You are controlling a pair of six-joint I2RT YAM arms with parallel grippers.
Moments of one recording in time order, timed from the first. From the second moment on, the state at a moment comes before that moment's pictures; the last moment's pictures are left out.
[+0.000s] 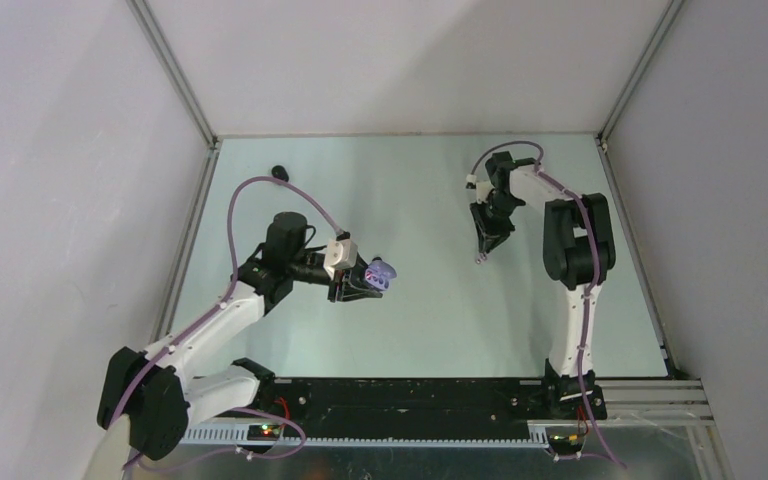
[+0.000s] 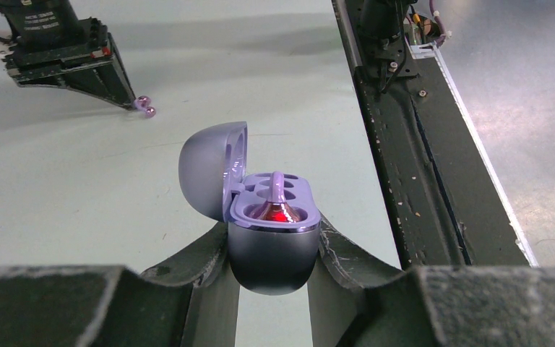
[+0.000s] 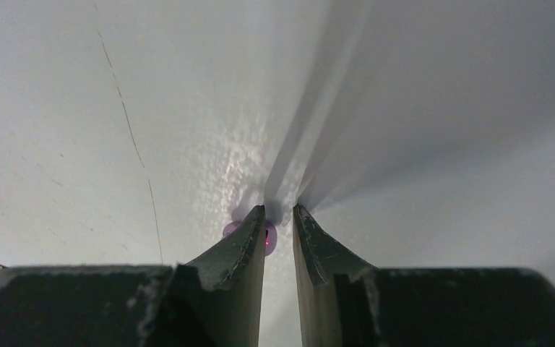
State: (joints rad) left arm -0.45 1.08 0.66 -0.07 1.15 0.47; right arm 0.21 2.16 1.65 -0.97 -0.24 -0.11
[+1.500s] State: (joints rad) left arm -0.46 1.08 0.66 -0.06 1.15 0.47; right arm 0.28 1.80 1.17 -0.62 -0.07 -0.46
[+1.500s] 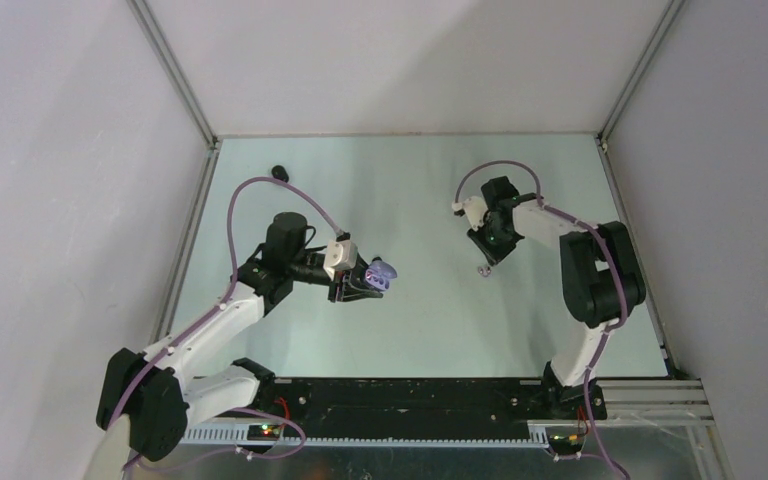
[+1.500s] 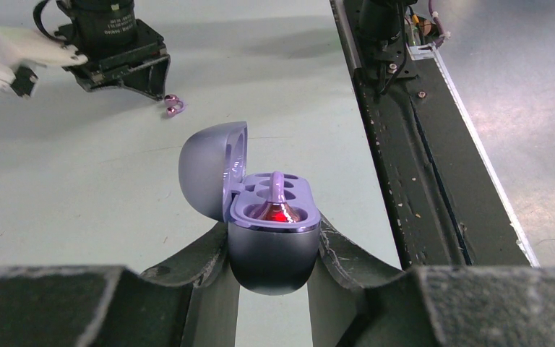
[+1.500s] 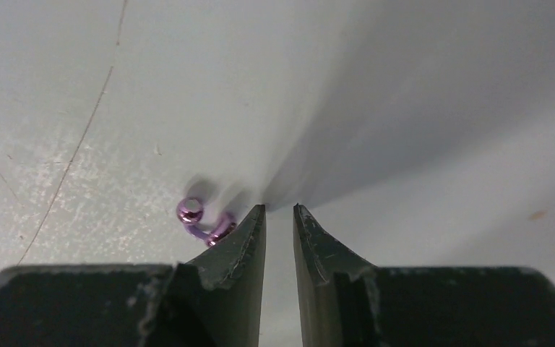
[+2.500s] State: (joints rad) left arm -0.46 1.08 0.66 -0.07 1.14 0.47; right arm 0.43 1.60 1.14 -0.79 -0.11 -0.37
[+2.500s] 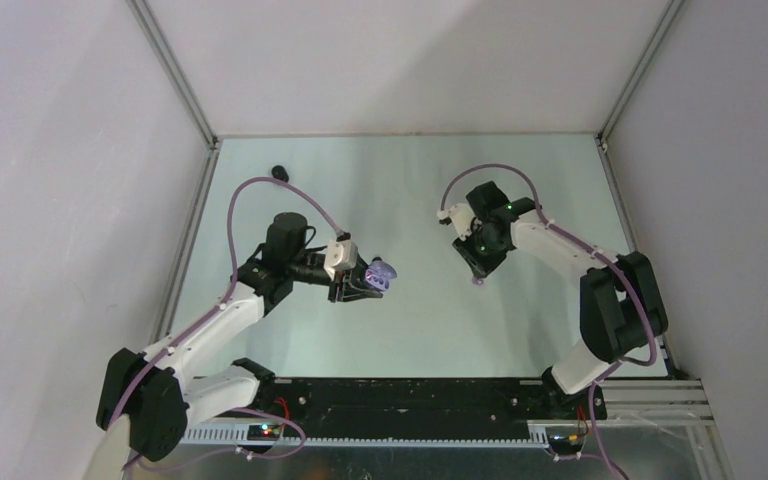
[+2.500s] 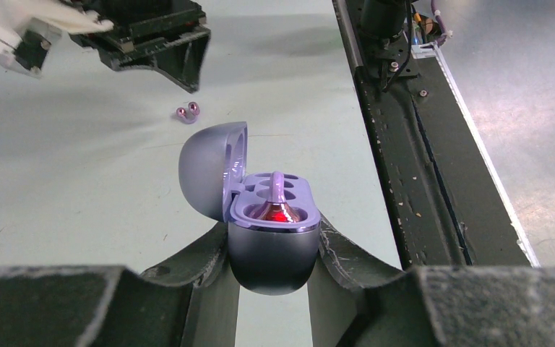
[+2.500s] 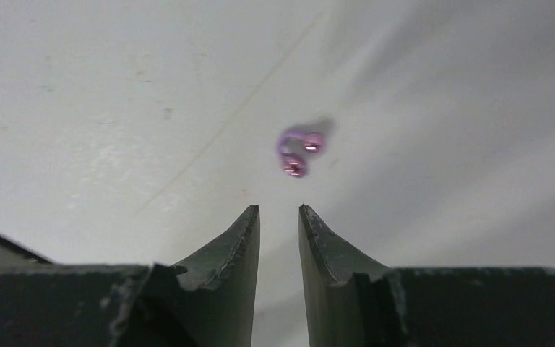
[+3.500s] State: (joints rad) left arm -0.46 1.07 0.66 -0.07 1.13 0.48; right arm 0.46 1.80 1.21 -0.83 -0.13 -0.14
